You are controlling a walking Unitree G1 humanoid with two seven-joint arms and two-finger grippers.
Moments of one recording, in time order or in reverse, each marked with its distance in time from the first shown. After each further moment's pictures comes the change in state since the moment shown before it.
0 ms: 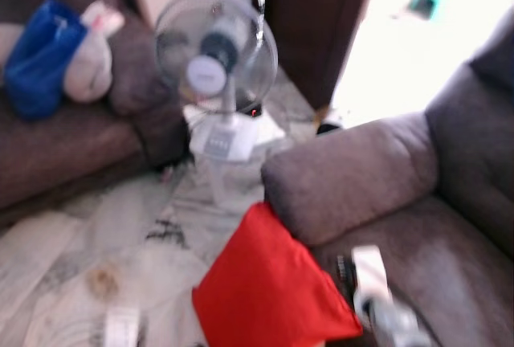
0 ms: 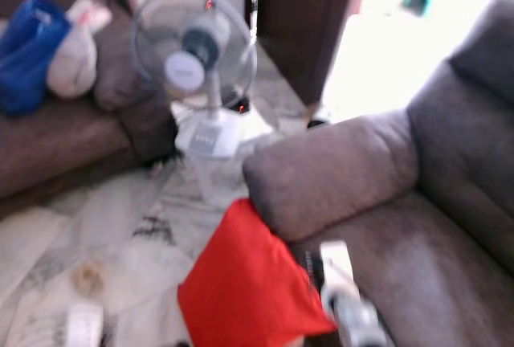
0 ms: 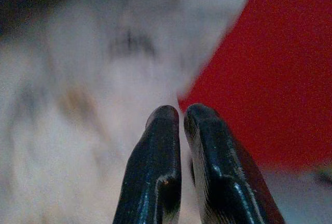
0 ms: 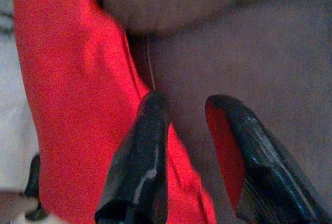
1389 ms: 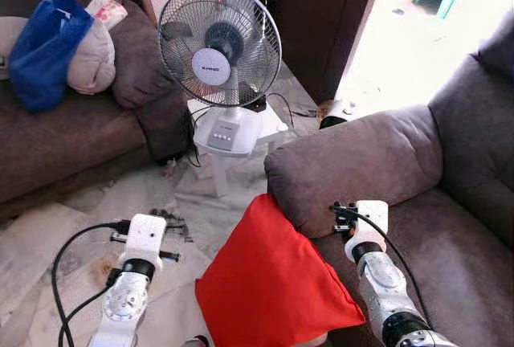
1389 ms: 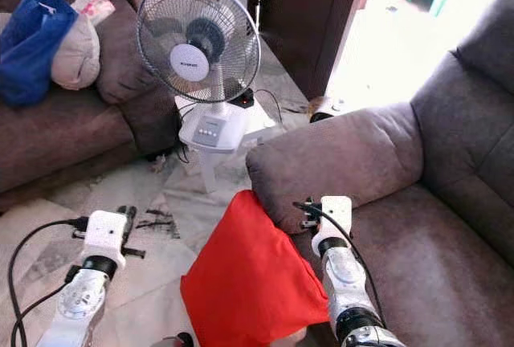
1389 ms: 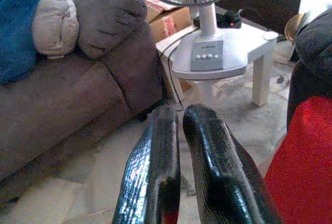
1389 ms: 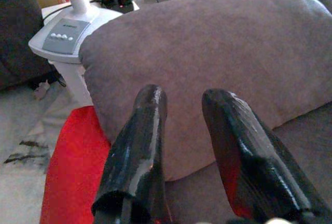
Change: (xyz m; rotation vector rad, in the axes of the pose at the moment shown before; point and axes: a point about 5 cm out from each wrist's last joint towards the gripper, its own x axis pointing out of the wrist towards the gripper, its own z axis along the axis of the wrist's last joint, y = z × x) left arm 0.039 -0.010 0.134 0.041 -0.430 0.207; right arm 0.002 0.010 0.073 0.077 -0.430 -0.072
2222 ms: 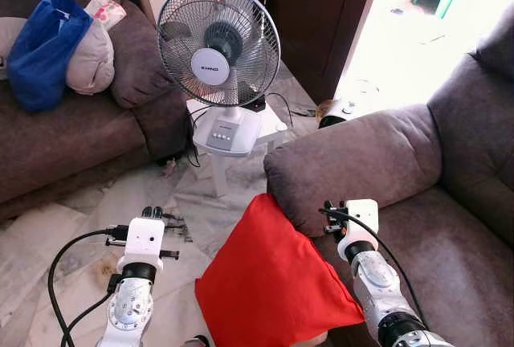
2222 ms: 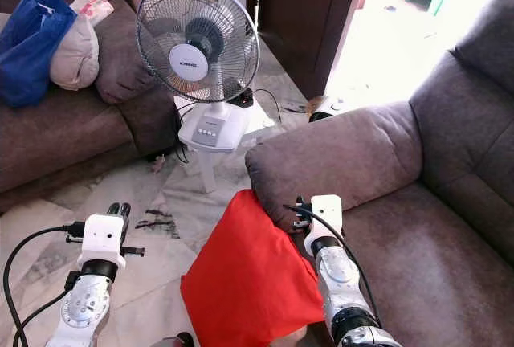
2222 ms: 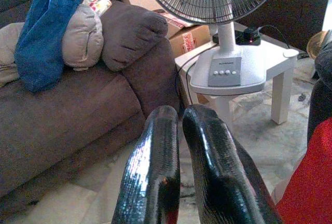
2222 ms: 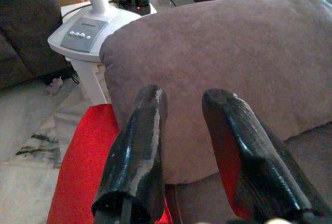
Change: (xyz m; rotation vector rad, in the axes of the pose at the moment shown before) left arm -0.008 -0.003 0.005 0.005 -0.058 0.106; right arm 0.001 0.012 0.001 -0.031 -0.007 0.065
